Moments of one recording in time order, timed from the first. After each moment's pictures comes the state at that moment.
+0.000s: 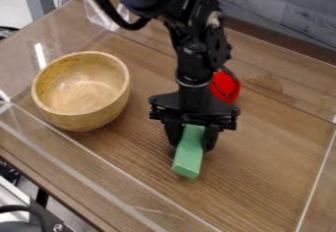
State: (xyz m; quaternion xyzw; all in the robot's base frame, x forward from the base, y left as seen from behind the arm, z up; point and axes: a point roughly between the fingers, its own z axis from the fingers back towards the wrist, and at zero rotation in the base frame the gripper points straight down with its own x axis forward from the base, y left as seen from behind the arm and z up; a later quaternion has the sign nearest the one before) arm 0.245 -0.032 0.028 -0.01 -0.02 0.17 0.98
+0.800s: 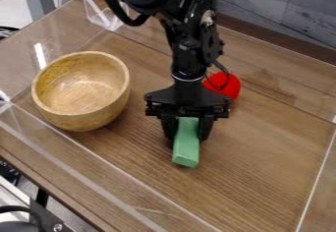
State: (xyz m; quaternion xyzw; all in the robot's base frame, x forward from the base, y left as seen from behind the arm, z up) arm 0.259 -0.014 0.020 0.00 -0.02 0.24 0.97
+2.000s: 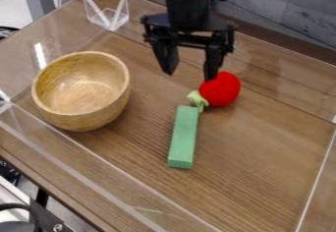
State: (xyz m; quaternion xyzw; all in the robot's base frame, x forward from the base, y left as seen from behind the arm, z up) arm 0.271 -0.005 0.119 -0.06 -0.06 0.10 0.99
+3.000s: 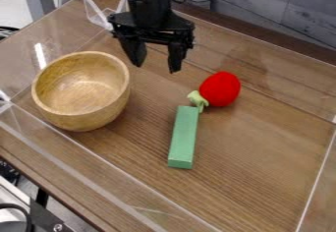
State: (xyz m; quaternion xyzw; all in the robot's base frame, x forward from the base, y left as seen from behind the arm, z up) arm 0.278 0.046 0.097 -0.03 -0.10 0.14 0.99
